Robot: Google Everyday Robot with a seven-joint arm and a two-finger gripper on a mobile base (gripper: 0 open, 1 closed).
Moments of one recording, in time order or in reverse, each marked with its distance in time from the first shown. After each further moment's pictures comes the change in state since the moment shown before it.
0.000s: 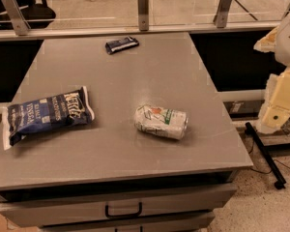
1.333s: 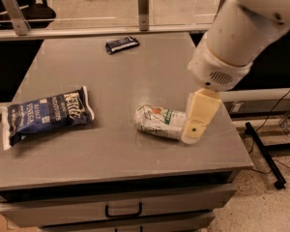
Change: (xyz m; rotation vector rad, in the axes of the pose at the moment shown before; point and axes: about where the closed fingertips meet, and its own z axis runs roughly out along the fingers) arm -0.099 0.024 0.077 -0.080 -0.060 -0.061
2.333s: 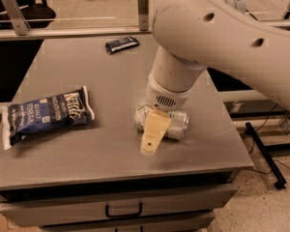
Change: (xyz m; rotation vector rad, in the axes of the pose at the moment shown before) arm -0.057 0.014 0.077 -0.009 0.037 0.047
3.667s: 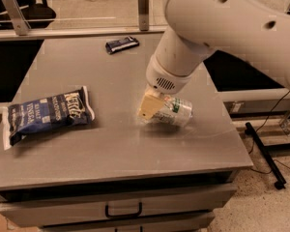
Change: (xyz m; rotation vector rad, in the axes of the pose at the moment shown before) arm -0.028 -0.032 -0.008 0.031 -0.137 0.032
